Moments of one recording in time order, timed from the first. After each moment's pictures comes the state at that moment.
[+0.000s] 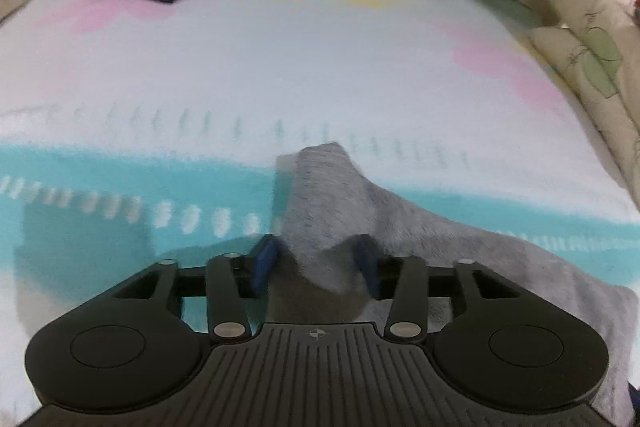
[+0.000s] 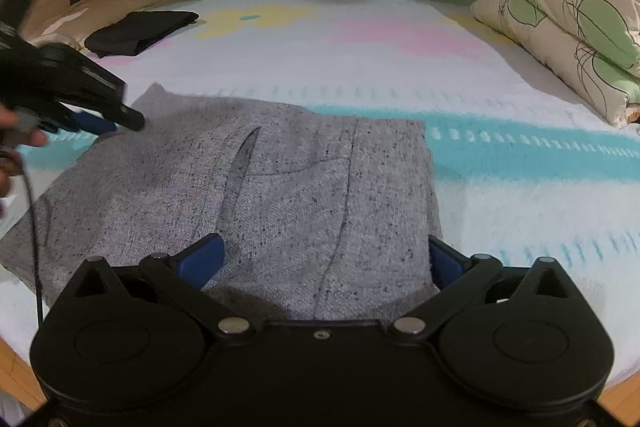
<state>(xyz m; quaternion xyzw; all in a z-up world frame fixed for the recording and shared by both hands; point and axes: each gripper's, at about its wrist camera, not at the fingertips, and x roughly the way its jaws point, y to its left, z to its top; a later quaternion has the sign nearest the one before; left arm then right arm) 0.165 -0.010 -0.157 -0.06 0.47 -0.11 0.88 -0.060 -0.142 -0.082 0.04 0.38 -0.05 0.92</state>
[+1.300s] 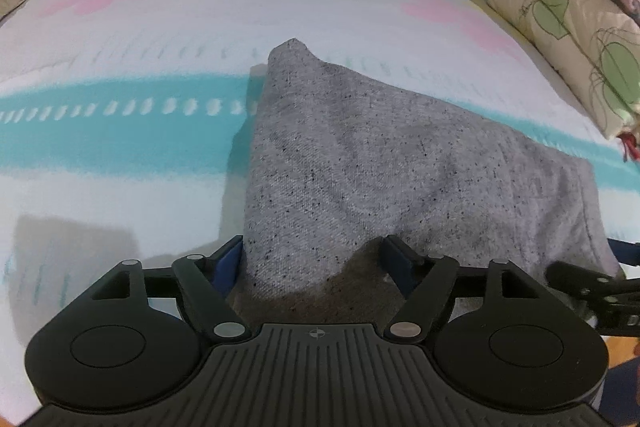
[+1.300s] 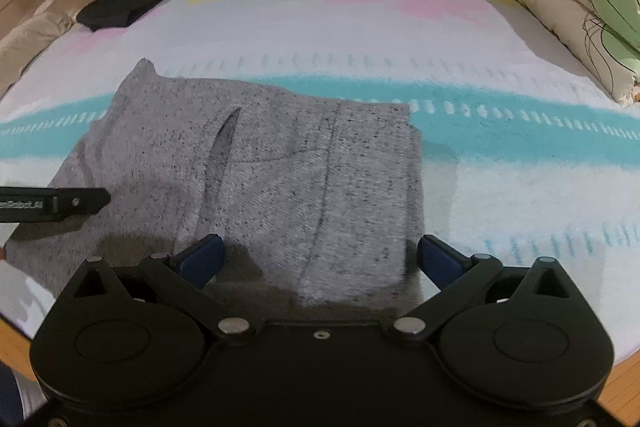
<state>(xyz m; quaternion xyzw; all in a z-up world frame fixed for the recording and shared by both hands) 0.072 -0.009 -0.154 -0.03 0.47 -0.15 0.87 -0.041 -0.167 -0.068 0.05 0.46 -0.03 0.89</state>
